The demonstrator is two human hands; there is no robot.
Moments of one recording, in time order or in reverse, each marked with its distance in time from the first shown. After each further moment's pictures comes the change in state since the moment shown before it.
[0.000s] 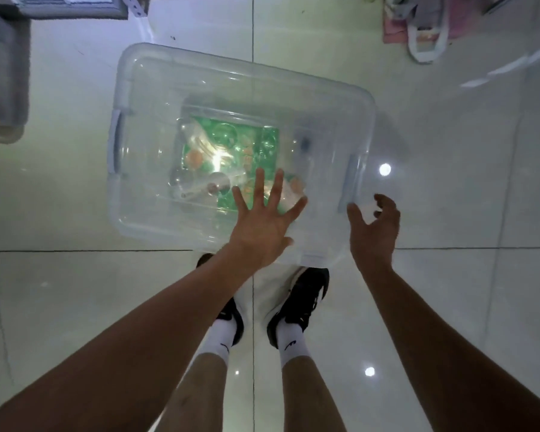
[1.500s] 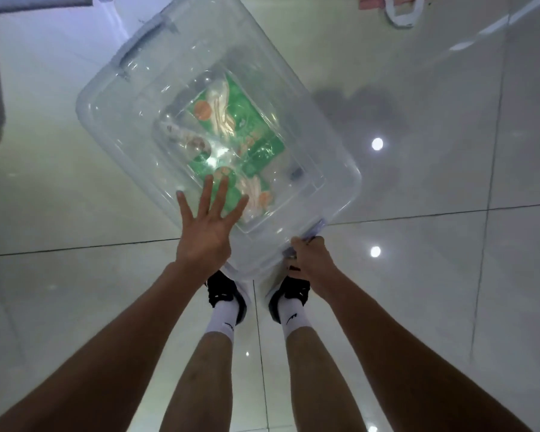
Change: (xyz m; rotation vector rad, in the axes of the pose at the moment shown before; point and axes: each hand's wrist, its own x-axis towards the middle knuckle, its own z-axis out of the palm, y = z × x) left_hand -0.061 -0.037 0.025 0.031 0.092 -0.088; right_hand -0.080 0.025 0.028 0.209 -0.554 0.666
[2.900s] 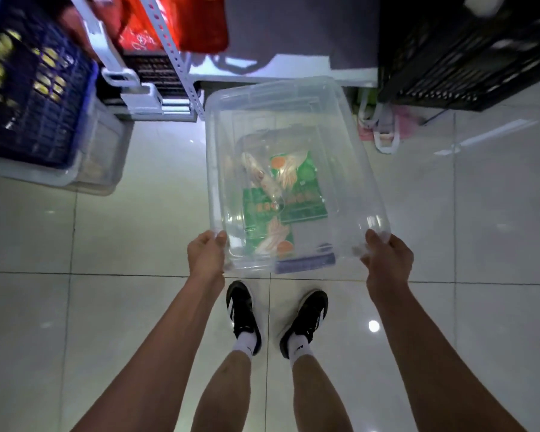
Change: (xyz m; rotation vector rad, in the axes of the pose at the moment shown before) left_hand -0.097 -0.055 -0.193 -1.843 0.381 -1.080; right_hand -0.209 -0.124 -0.044 0.458 0.357 -0.646
